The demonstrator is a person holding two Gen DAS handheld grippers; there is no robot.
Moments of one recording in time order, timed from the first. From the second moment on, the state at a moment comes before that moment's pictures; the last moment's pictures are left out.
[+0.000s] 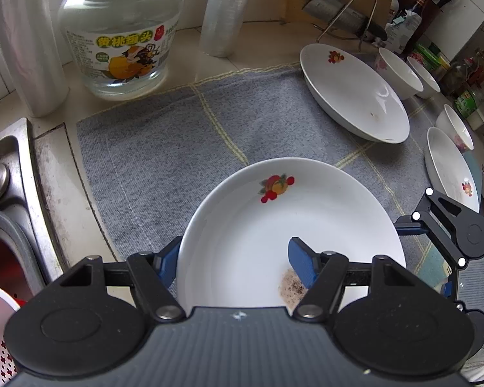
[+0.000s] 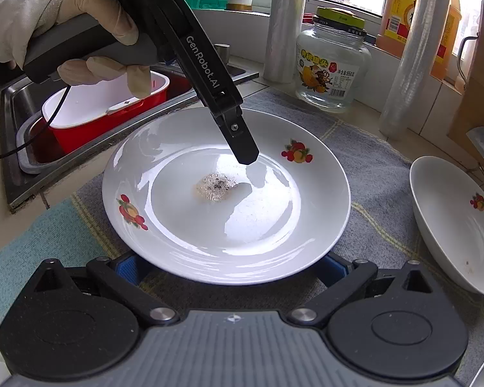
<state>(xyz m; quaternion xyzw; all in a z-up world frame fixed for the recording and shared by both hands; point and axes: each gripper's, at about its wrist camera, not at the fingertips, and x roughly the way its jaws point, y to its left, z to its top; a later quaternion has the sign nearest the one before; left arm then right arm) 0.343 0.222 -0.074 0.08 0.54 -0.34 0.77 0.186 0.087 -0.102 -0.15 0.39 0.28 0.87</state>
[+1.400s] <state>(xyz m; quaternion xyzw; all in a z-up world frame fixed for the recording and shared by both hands) 0.158 0.124 -0.029 0.07 0.34 -0.36 0.86 0.086 -0.049 -0.042 -0.11 0.39 0.03 0.91</state>
